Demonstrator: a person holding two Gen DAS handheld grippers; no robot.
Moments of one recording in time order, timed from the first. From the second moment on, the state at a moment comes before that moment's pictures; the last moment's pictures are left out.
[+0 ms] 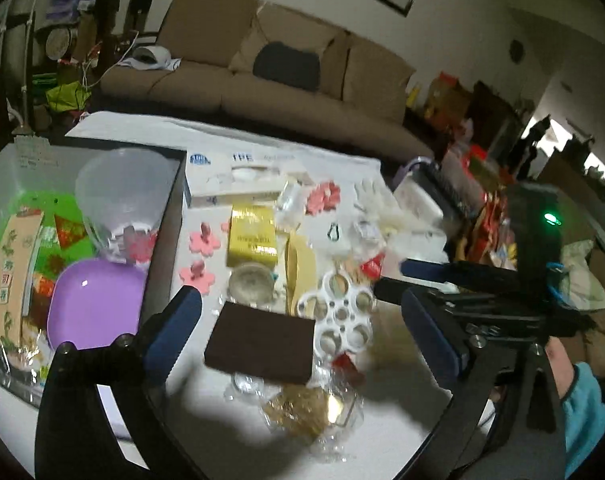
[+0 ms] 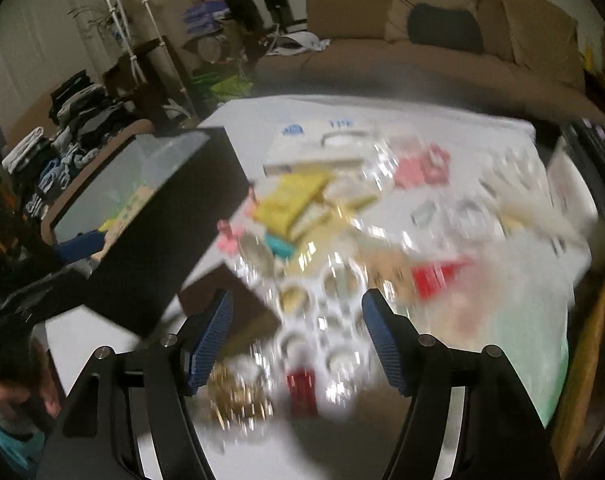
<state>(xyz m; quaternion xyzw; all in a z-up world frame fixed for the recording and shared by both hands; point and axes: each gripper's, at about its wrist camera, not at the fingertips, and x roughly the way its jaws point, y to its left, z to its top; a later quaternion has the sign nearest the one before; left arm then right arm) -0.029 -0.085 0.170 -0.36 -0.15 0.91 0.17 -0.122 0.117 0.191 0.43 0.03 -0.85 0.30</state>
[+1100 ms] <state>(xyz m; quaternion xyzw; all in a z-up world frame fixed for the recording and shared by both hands) -0.099 -0.042 0.124 -0.42 -0.19 0.86 0.20 -0.397 0.152 0.099 0.53 -0.02 -0.84 0.13</state>
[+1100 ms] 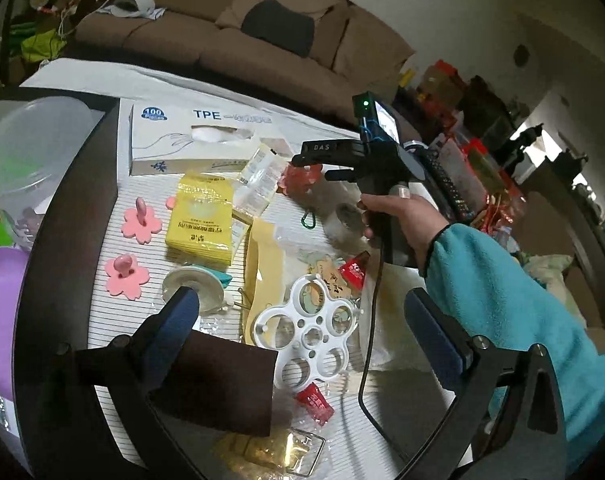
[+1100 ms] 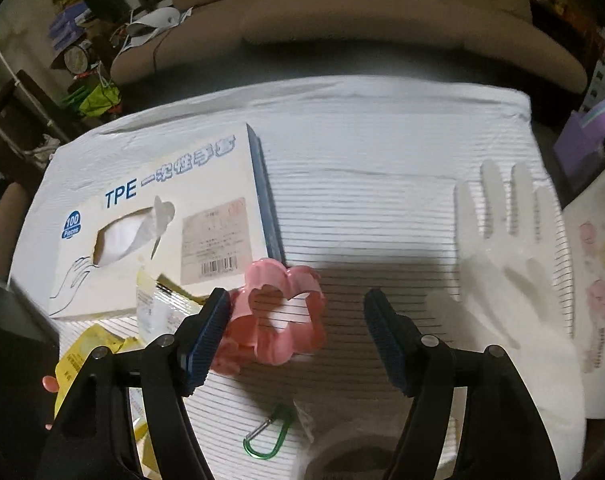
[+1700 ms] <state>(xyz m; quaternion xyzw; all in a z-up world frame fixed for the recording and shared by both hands) -0.081 -0.086 0.165 -0.37 -0.22 0.88 0.19 -0.264 0.124 0.235 0.47 -0.02 -0.83 0.30</state>
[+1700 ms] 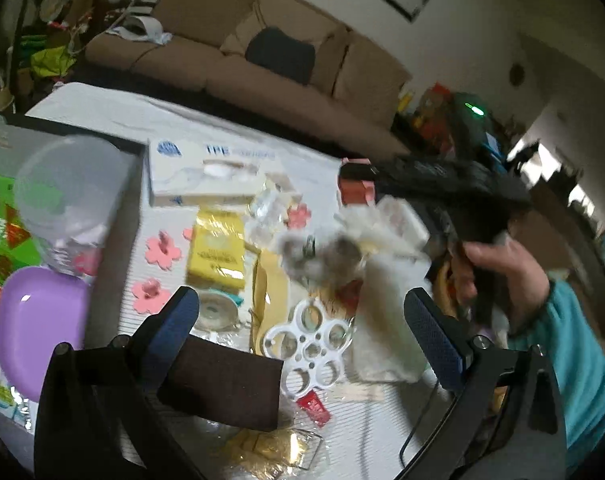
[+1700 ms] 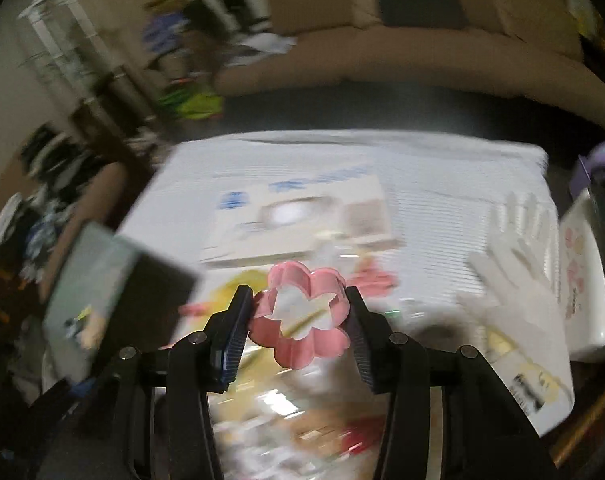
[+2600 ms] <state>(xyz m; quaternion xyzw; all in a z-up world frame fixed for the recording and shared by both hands) -0.055 -0.307 0.133 -0.42 -0.31 0.85 0.00 -0.132 -0.189 0.154 0.54 0.23 -0.70 0.40</state>
